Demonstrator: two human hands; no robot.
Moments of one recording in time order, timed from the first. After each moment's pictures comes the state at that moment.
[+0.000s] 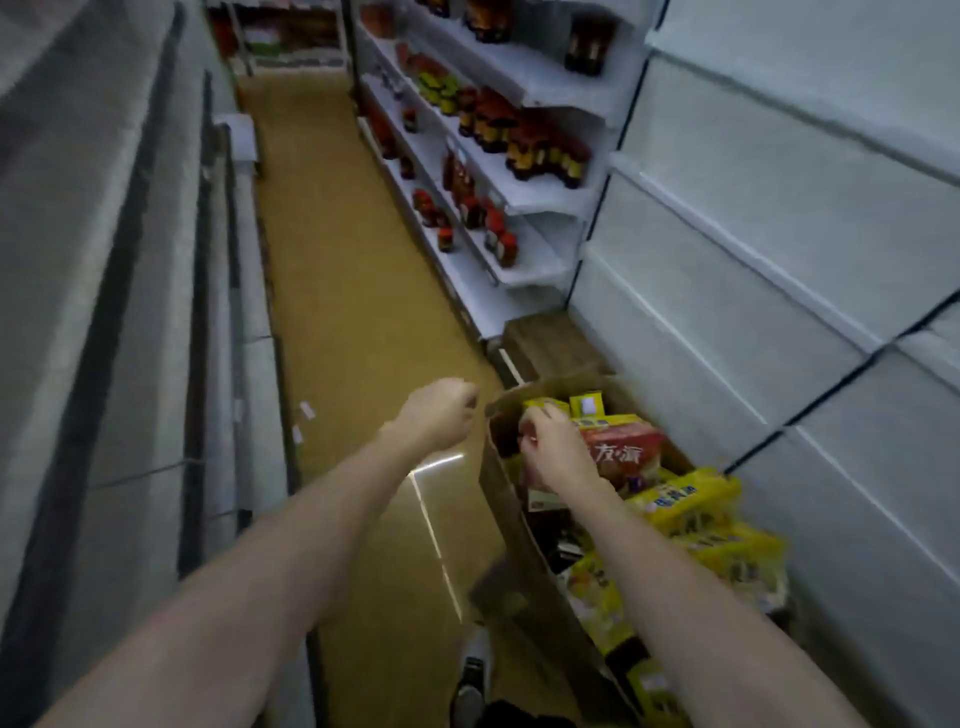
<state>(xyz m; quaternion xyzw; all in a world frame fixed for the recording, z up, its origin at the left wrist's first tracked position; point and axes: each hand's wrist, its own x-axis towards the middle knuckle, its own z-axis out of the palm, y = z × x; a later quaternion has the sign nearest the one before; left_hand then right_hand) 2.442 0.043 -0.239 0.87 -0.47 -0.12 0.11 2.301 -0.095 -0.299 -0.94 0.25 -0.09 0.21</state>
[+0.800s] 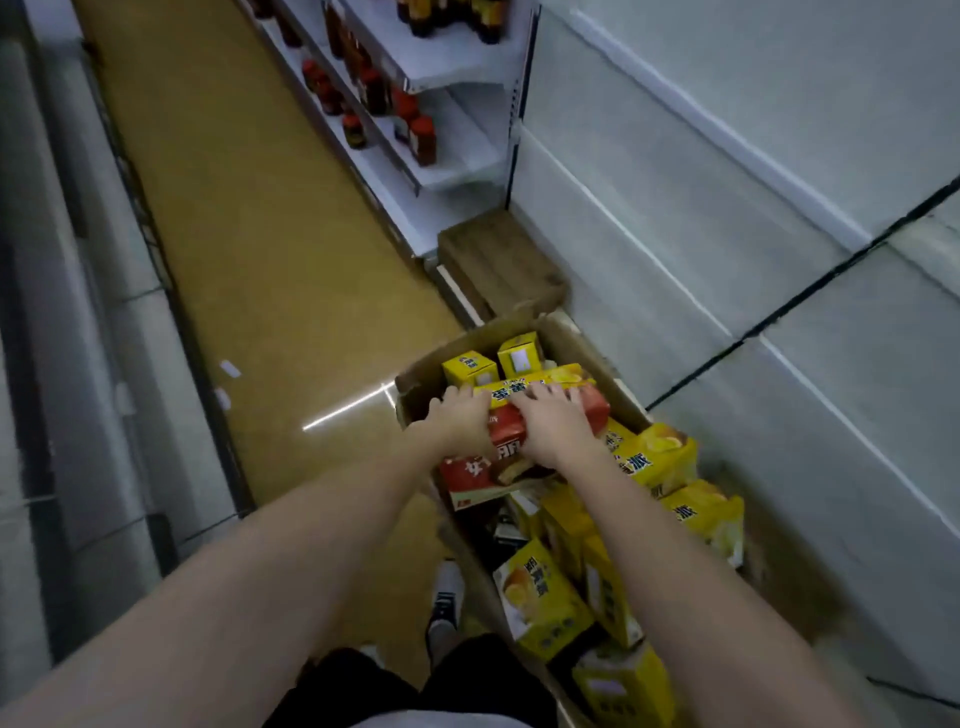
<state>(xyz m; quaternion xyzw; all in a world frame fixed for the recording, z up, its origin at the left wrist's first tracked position) 2.405 -0.145 -0.369 0.82 -0.48 -0.30 -0.04 2.282 -0.240 -0.357 -0.94 0.27 0.21 0.09</state>
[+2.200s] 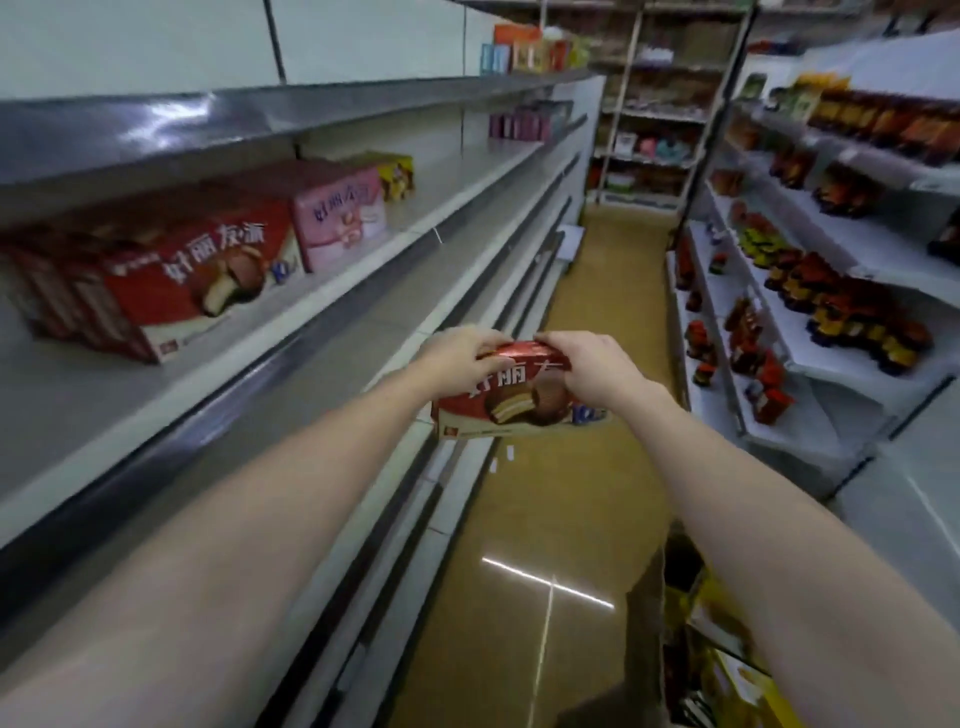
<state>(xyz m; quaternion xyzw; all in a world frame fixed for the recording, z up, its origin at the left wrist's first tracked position) 2.409 0.283 -0.091 0.96 -0.17 0.05 0.20 2.412 0.064 -0.085 -0.97 -0.21 -0.08 0.07</state>
